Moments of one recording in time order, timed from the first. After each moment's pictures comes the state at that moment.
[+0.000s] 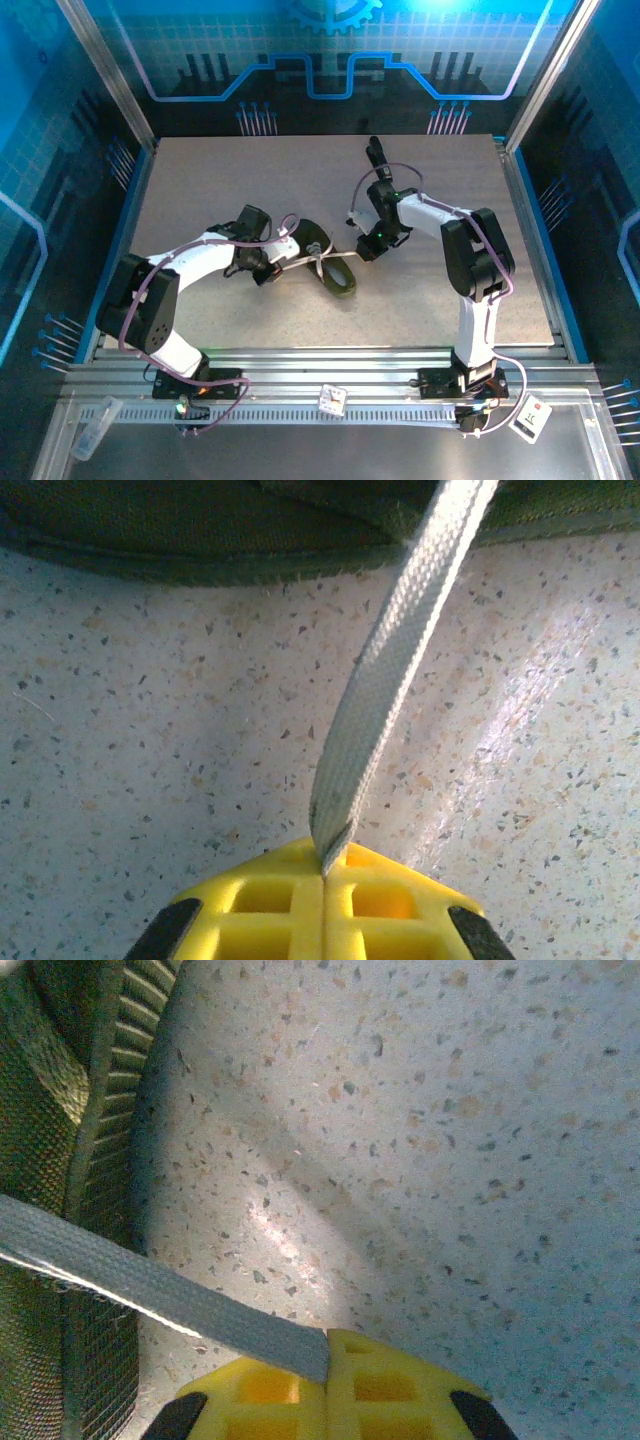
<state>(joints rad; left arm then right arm) -0.34 1.57 0.87 -0.56 0.29 0.54 0.39 1.99 1.34 -0.80 -0.38 -0.29</state>
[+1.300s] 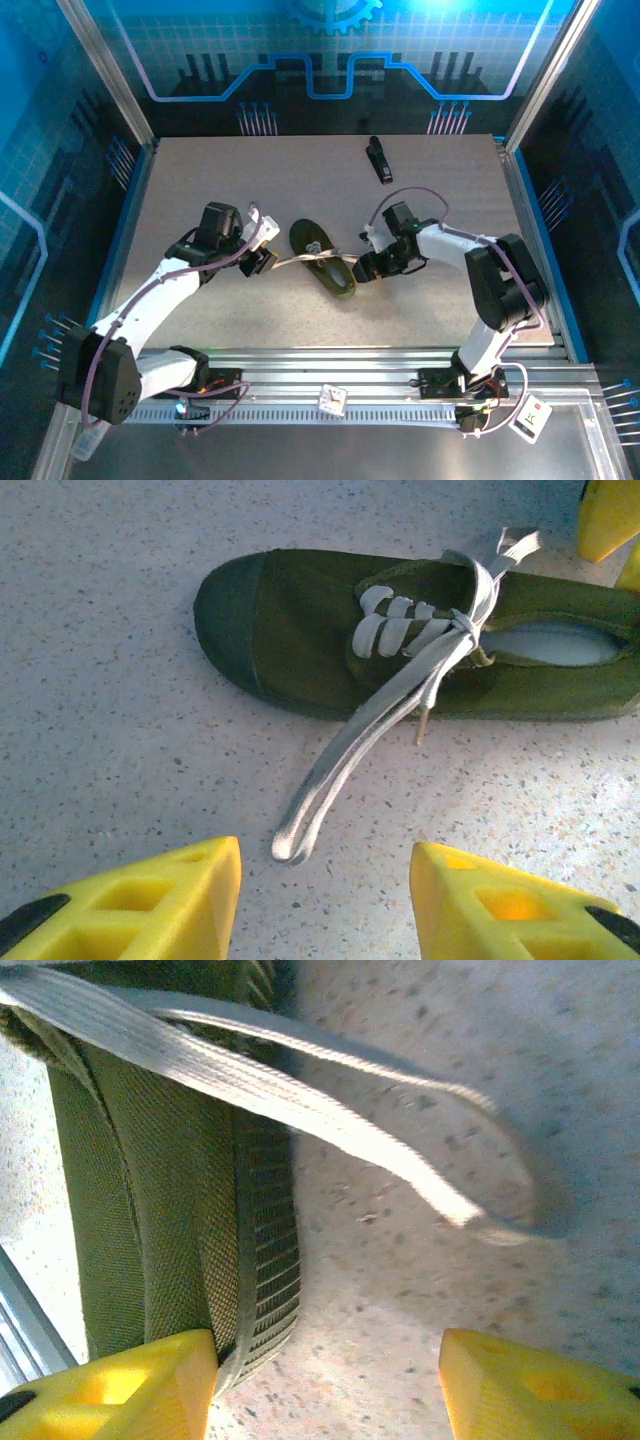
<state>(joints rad) -0.27 1.18 0.78 -0.47 0.34 0.42 0.41 1.70 0.94 -0.53 -0.57 0.04</state>
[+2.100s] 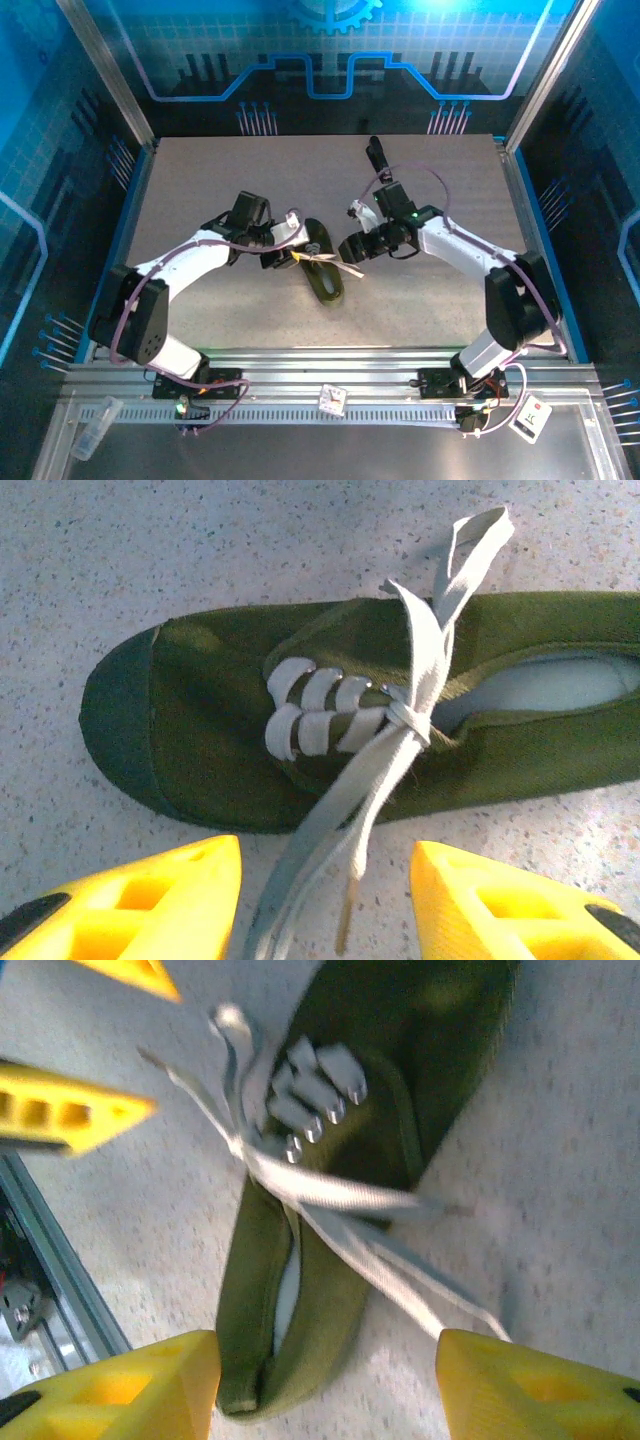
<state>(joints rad) -0.35 1.52 0.93 -0.39 0.45 0.79 0.48 1.61 1.12 -0.56 -0.54 0.08</state>
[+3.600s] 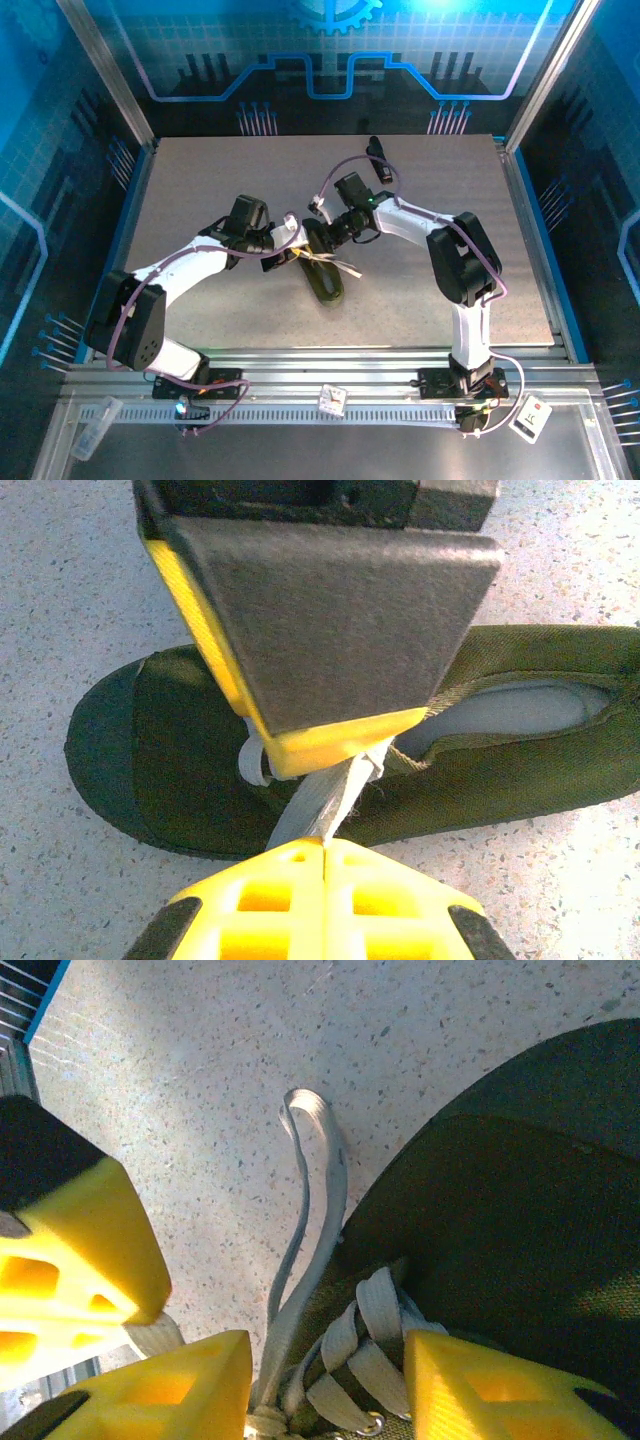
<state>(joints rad) -0.34 1.47 0.87 -0.32 0.50 0.76 0.56 2.00 1.41 -0.48 -0.68 -0.03</state>
